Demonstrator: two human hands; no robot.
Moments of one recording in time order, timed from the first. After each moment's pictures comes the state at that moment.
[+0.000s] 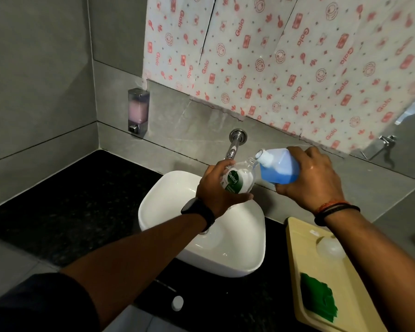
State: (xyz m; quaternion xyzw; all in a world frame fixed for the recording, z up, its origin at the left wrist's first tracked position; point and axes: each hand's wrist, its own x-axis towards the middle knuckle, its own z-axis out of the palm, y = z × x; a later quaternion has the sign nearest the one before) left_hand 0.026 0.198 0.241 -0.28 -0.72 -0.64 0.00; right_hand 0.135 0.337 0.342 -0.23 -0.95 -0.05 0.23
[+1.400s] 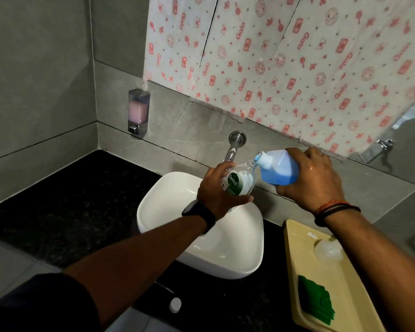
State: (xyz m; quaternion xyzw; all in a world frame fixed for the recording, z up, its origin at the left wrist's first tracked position) left_hand 0.032 0.198 0.246 -0.27 -0.72 -0.64 -0.01; right_hand 0.136 0.332 0.350 -0.22 -0.95 -0.07 0.21
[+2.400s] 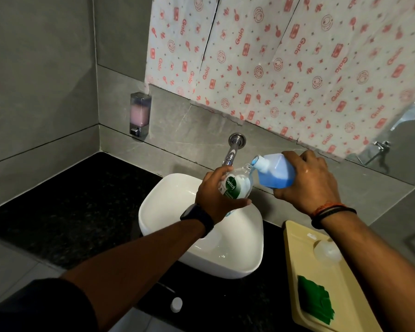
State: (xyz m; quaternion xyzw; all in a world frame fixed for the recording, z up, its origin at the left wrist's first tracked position) left_hand 0.037 0.190 0.240 -0.27 -0.72 -0.63 -0.01; right_hand 0.143 0.323 0.348 -0.23 -0.95 -0.07 0.19
